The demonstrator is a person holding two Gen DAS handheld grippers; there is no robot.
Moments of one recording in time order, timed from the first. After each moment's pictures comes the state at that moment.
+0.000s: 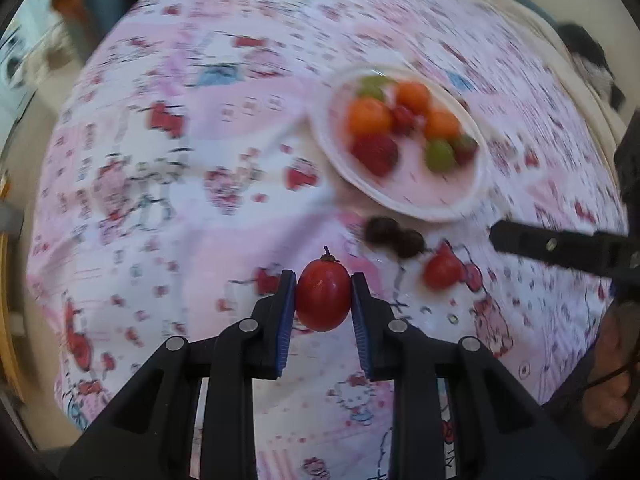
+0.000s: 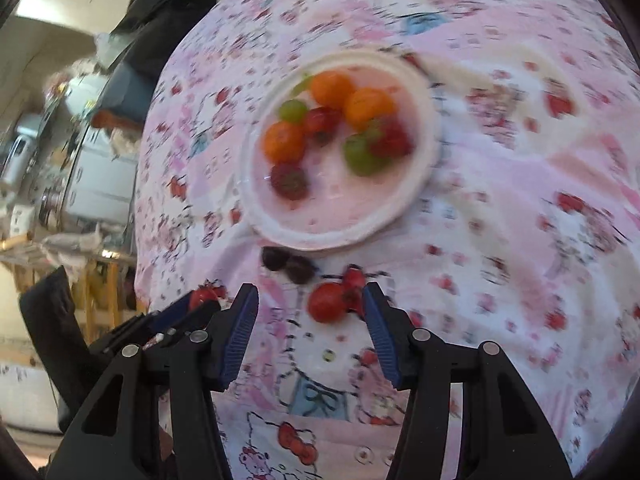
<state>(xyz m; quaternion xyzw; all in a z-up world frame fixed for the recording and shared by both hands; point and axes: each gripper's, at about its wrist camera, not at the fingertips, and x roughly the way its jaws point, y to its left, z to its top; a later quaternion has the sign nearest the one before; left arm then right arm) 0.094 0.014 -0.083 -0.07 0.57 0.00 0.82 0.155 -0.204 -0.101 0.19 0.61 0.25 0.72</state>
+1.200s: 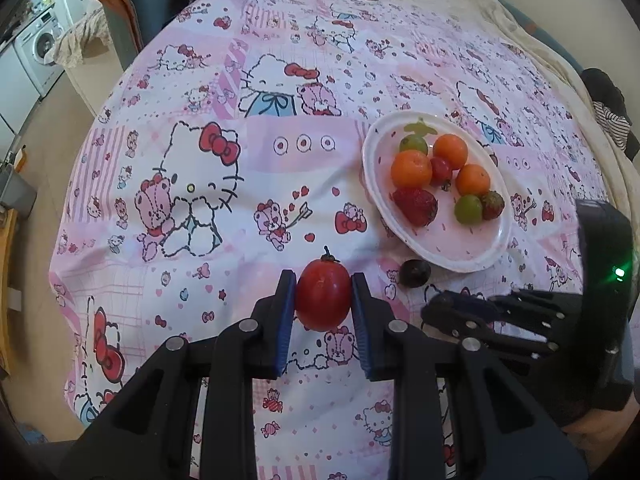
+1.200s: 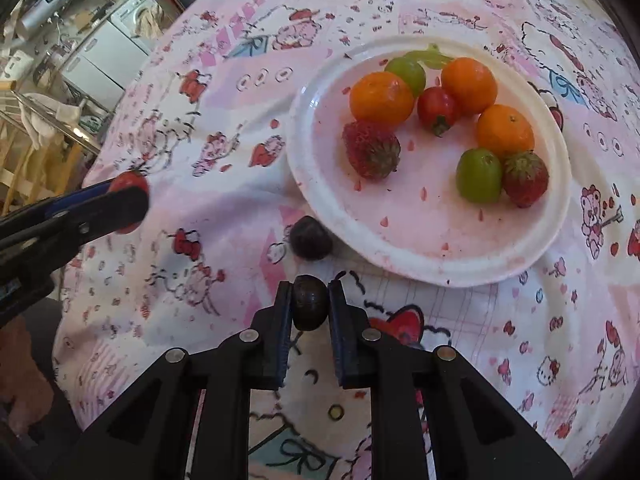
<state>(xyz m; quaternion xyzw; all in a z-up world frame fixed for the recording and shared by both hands) 0.101 0.039 -0.070 -0.10 0.54 0.04 0.84 0.145 -0.117 -0.128 -0.03 0.59 0.32 0.74</state>
